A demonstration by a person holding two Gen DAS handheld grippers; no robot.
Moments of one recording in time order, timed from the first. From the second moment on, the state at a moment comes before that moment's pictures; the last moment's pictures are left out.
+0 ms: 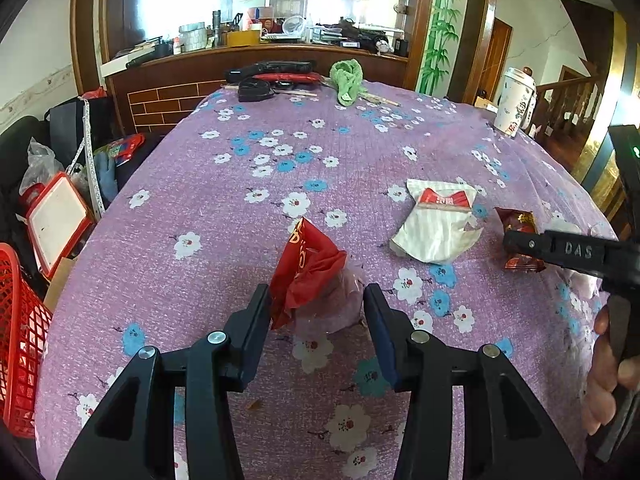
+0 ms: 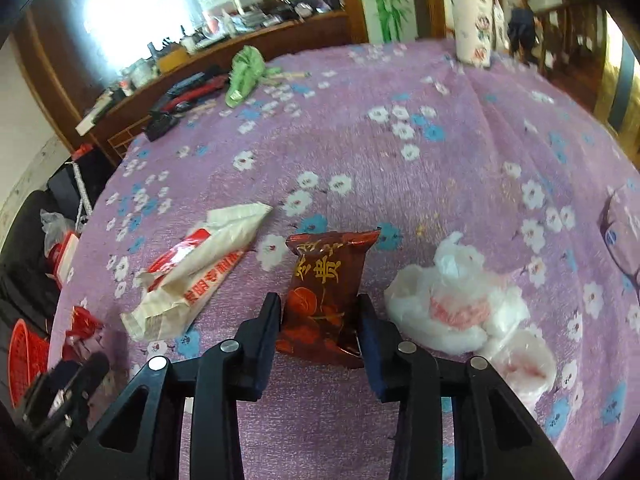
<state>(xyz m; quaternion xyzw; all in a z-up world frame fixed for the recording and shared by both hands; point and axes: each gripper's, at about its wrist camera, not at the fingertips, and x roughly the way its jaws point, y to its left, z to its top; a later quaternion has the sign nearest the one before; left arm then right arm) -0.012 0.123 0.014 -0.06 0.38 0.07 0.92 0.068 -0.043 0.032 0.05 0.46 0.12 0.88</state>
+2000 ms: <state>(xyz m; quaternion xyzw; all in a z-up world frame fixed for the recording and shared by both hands) -0.065 0.119 0.063 -0.08 0.31 0.07 0.94 -0.042 -0.040 0.112 0.03 0.36 0.22 0.91</state>
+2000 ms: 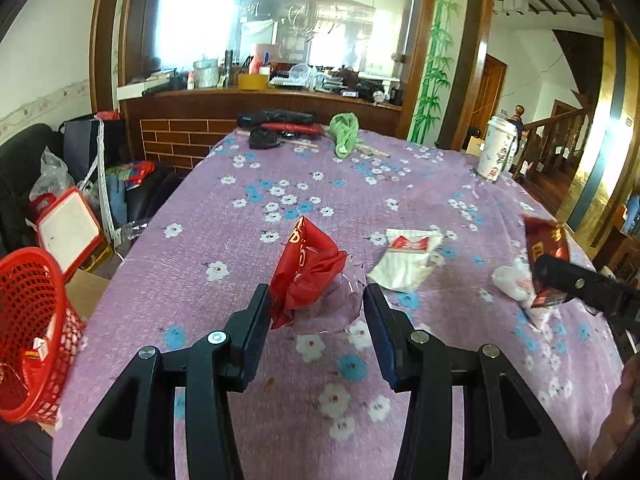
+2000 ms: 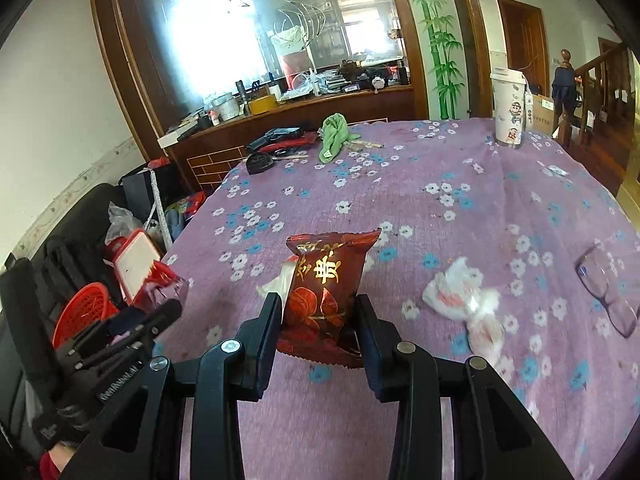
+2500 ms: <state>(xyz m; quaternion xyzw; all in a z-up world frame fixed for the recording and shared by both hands) -0.124 0.093 0.091 -0.07 0.30 0.04 0.95 -0.083 -0.045 0.127 0.03 0.34 0.25 0.90</state>
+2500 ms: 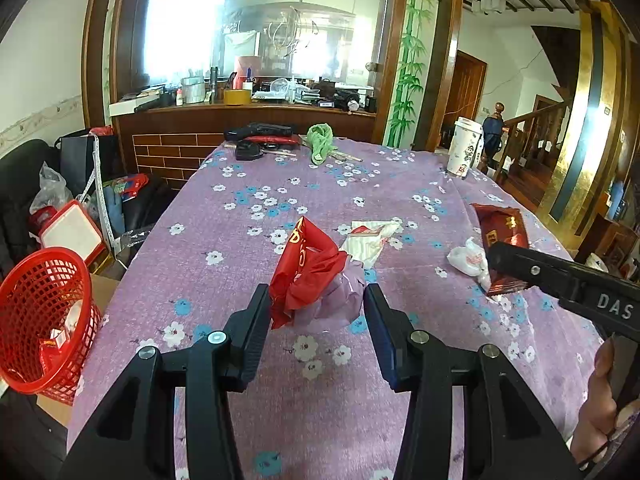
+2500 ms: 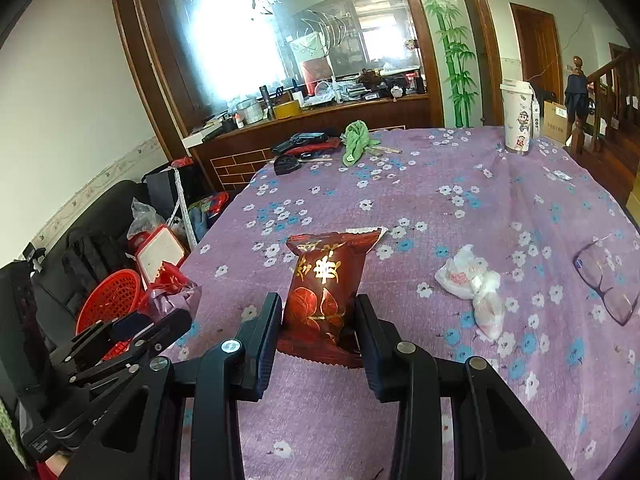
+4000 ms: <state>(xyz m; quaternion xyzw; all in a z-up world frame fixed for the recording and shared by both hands) -0.235 0.279 0.103 -0.16 0.26 0.21 0.93 -0.120 0.154 0.133 -0.07 0.39 0.41 0.82</state>
